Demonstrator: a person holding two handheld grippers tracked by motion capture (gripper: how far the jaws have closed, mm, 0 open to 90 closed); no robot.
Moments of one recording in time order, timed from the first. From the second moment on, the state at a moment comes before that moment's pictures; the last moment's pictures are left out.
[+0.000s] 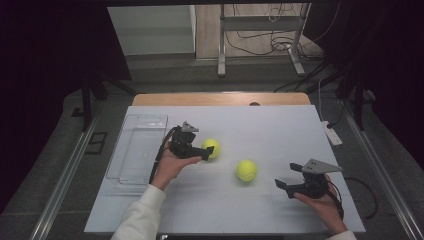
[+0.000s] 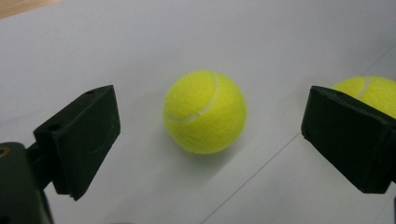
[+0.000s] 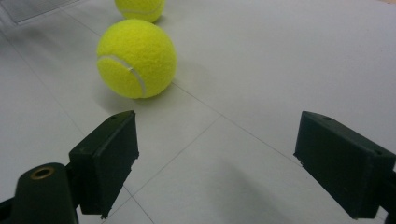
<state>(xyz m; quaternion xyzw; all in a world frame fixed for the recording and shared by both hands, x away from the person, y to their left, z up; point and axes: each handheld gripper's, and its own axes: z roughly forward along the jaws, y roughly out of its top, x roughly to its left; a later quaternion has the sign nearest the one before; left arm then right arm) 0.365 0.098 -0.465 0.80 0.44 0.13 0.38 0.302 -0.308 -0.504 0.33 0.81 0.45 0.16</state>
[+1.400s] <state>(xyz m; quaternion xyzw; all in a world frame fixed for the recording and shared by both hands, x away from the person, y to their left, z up) 0.395 0.081 -0.492 0.81 0.45 0.10 0.36 0.302 -0.307 -0.506 0.33 0.81 0.45 0.16</state>
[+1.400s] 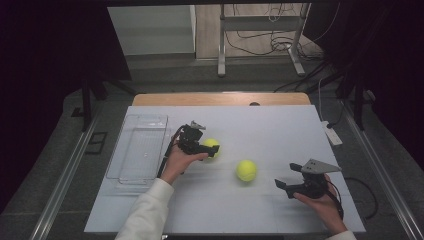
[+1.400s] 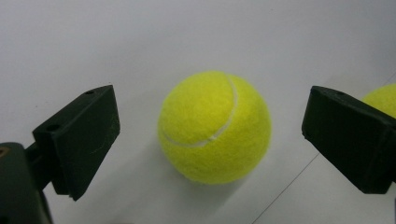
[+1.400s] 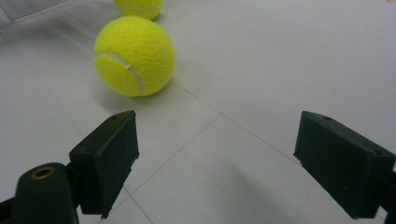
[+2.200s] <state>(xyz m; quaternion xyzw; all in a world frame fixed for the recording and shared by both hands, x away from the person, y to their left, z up) 0.401 0.071 -0.507 0.82 0.45 0.09 0.34 0.302 -0.307 -0.506 0.33 0.81 0.45 0.17</state>
